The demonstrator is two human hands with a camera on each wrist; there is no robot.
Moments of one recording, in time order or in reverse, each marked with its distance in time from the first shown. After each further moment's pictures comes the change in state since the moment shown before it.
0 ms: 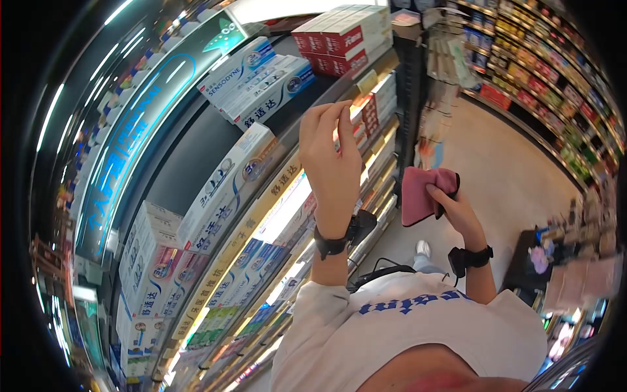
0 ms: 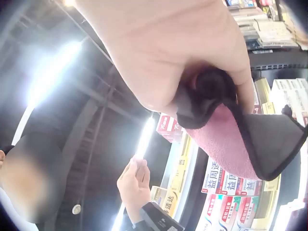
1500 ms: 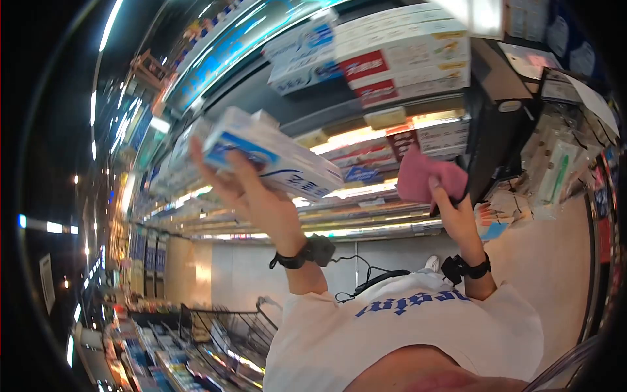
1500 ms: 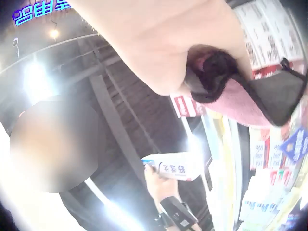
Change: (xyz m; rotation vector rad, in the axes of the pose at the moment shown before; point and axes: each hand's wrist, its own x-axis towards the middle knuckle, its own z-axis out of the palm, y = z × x) left_hand 0.049 0.086 0.130 0.305 0.868 -0.116; right_hand 0.238 -0.062 -0.082 0.140 -0.690 -0.201
